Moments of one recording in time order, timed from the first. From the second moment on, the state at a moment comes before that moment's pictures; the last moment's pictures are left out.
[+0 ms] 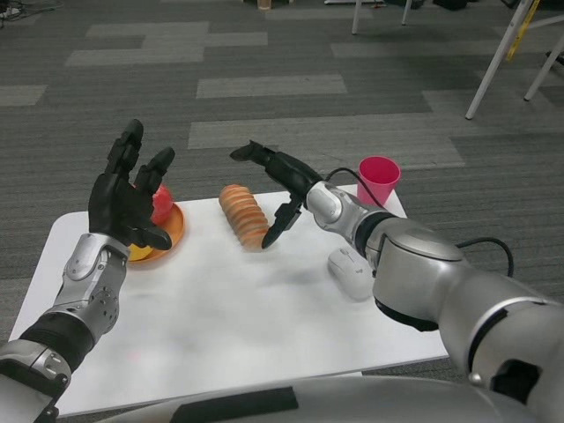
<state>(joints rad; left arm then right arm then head) -0.53 0.28 -0.48 0.82 -0.89 -0.64 -0.23 -0.92 -0.17 1.02 1.43 0.27 -0.66 -0.21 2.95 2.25</state>
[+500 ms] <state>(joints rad) -0.53 0.28 -0.48 0.82 -0.89 -0.64 -0.23 -0.95 -0.14 1.21 1.52 0.27 -0.61 -0.24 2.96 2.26</state>
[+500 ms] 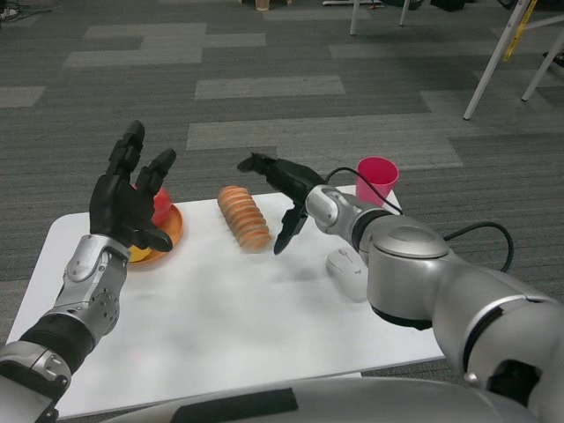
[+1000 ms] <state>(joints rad) -0.53 0.28 -0.48 0.82 -0.89 -0.64 -0.23 -0.97 -0.12 1.66 1.48 0.27 -0.61 -0.17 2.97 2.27</state>
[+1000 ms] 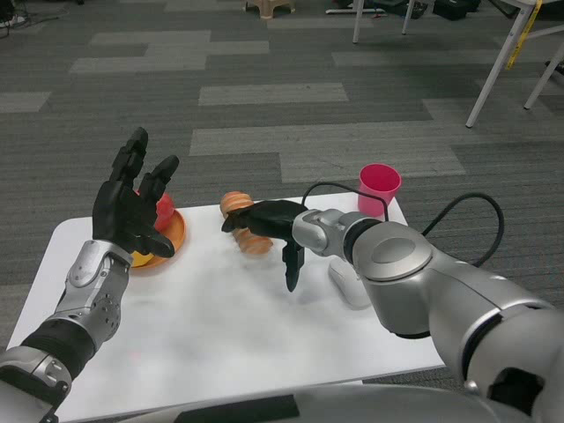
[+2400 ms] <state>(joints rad) -0.49 0.27 -0.44 0.82 -0.89 -0.64 -0.23 -0.81 -0.30 1.32 1.29 0.21 -0.72 0.00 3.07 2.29</state>
